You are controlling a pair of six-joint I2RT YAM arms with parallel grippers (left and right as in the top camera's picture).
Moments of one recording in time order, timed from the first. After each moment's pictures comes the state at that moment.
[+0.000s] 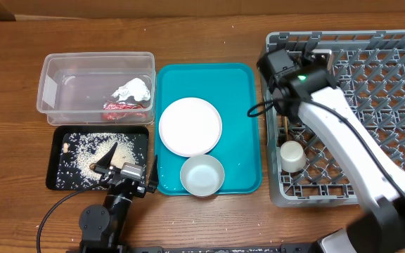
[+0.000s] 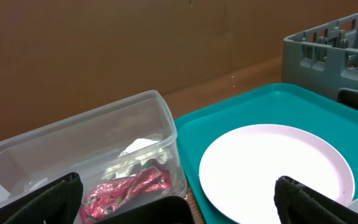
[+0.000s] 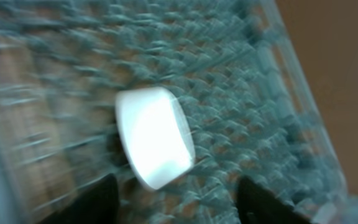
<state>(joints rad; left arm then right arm) -0.06 0.02 0.01 -0.06 0.18 0.24 0.41 1.66 1.57 -1.28 0.76 0.61</state>
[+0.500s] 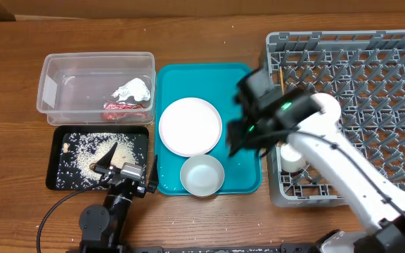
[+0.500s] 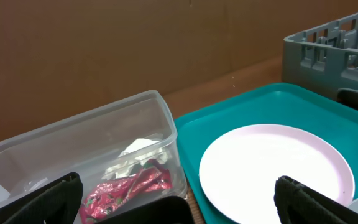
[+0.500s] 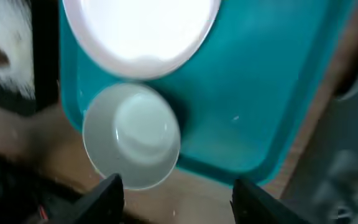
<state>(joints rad) -0.06 0.02 0.01 -0.06 0.18 0.24 0.59 1.58 1.38 -1.15 -0.24 0.40</state>
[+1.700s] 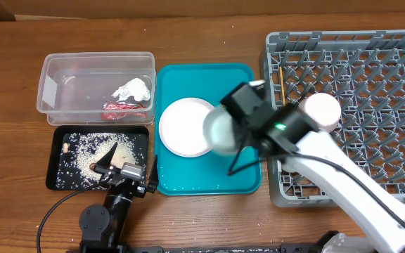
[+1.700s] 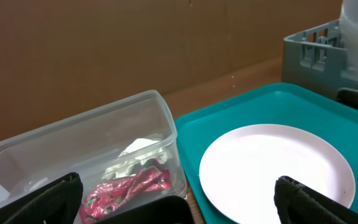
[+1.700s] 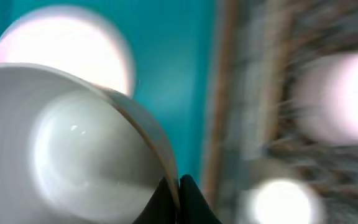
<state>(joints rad) -0.06 0.02 0.01 -0.06 0.18 0.24 0.70 1.48 1.43 -1.15 0.38 0.55</state>
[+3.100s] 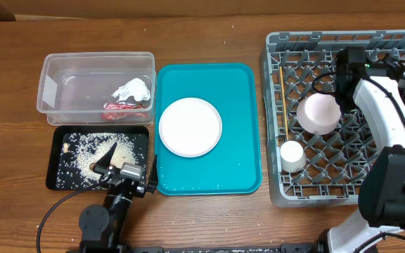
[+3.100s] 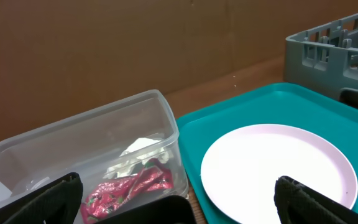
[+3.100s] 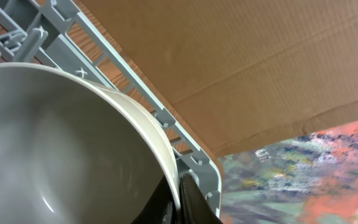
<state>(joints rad) -0.06 0.02 0.01 -0.06 0.18 0.24 -0.08 1.83 1.42 -1.12 1.28 0.60</state>
